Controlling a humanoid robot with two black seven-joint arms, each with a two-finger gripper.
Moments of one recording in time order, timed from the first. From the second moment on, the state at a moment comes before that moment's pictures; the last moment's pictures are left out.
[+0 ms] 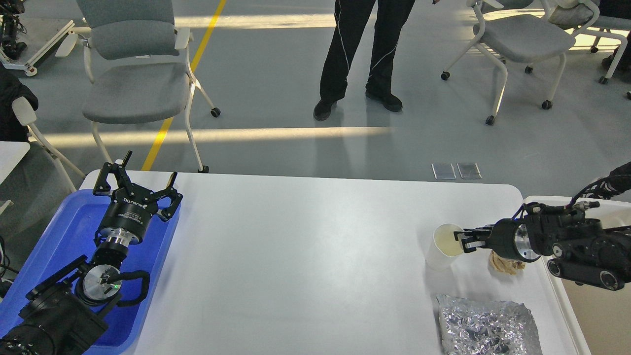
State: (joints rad) left arm -0.49 0.34 -0.89 -0.55 -0.08 -0.64 -0.50; right arm 1.21 -0.57 -0.68 0.99 -1.09 -0.15 0.25
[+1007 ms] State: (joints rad) left arm -0.49 0.34 -0.89 -0.55 -0.08 -0.64 -0.50; right arm 1.46 -0.71 -0.72 1.12 -1.05 -0.04 0.28
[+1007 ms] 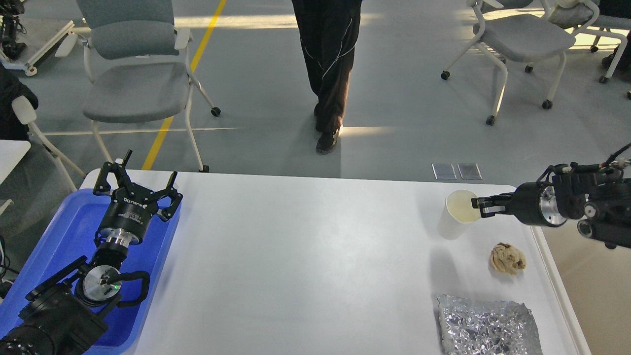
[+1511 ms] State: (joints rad) left arm -0.49 0.34 -0.89 -0.55 -0.08 -0.64 -0.50; right arm 1.79 -0.90 -0.77 1.28 -1.04 0.17 0.28
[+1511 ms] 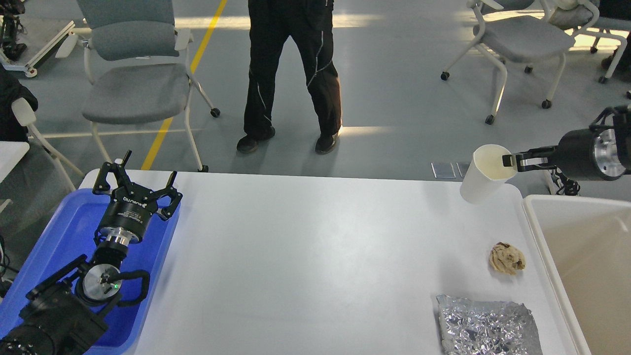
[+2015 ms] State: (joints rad) left arm -0.49 0.34 -0.89 -0.55 -0.08 -0.64 -0.50; right arm 1.87 -0.98 -0.77 1.30 -1.04 0.25 0.28
